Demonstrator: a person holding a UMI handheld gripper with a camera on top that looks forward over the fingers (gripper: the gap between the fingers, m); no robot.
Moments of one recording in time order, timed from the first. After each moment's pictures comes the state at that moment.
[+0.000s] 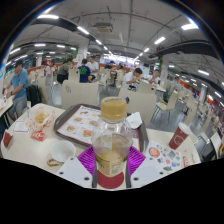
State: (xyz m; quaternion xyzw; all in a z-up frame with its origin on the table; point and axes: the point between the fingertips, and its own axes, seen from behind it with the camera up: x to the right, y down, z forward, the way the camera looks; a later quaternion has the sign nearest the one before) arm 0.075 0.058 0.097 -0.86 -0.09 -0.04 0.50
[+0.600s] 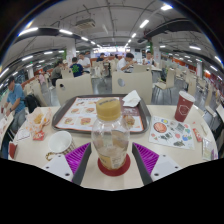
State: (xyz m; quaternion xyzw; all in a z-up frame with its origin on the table) arm 0.086 0.036 0.036 -0.89 0.00 0.03 0.46
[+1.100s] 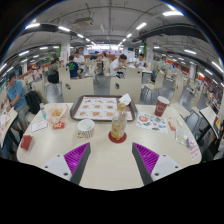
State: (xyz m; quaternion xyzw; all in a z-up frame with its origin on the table) arm 0.050 -0.142 0.148 -0.90 0.01 -0.03 0.44
